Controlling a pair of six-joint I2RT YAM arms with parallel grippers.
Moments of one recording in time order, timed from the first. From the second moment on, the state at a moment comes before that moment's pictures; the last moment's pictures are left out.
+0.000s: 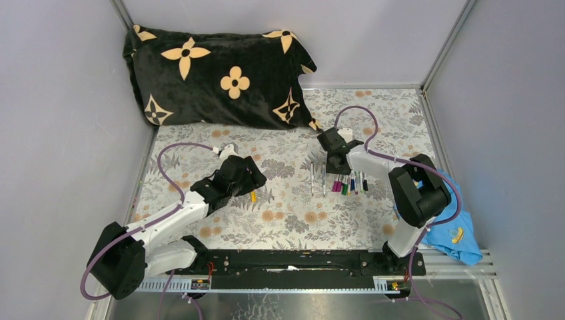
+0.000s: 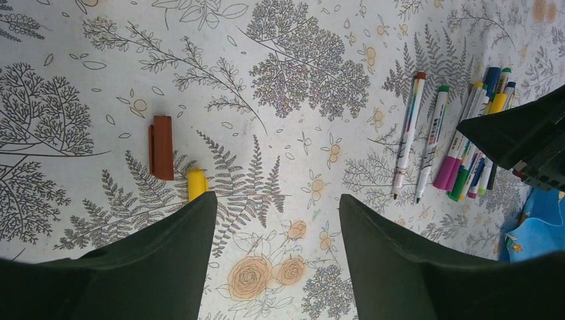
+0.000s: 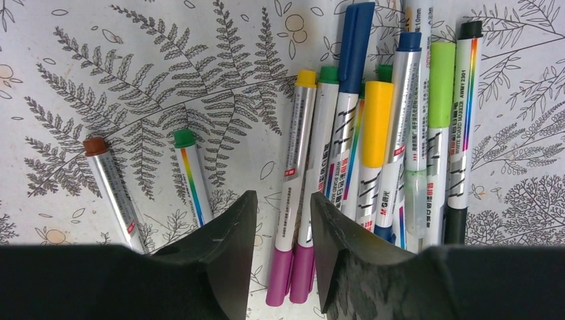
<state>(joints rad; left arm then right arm) -0.62 1.11 0.59 -0.23 -0.19 -0.92 0.55 1.74 1.05 -0.48 0.39 0.60</state>
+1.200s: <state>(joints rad) -0.62 1.10 0.57 -0.21 -0.18 -0.90 0.51 1.81 1.08 -0.43 0.35 0.61</state>
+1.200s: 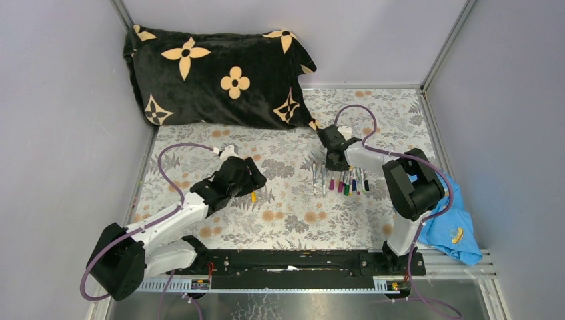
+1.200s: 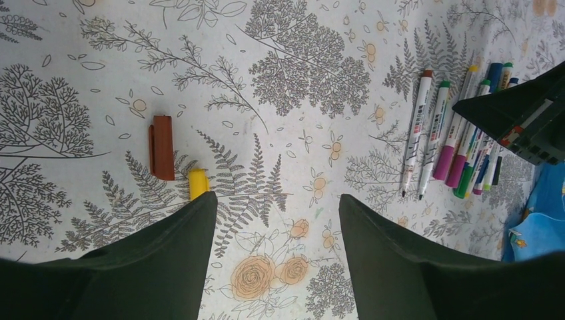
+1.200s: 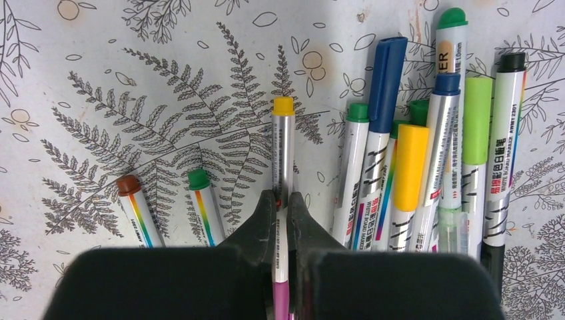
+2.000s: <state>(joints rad) -0.62 1.08 0.40 0.30 0.31 -0.97 0.68 1.46 1.00 -0.35 0.15 0.67</state>
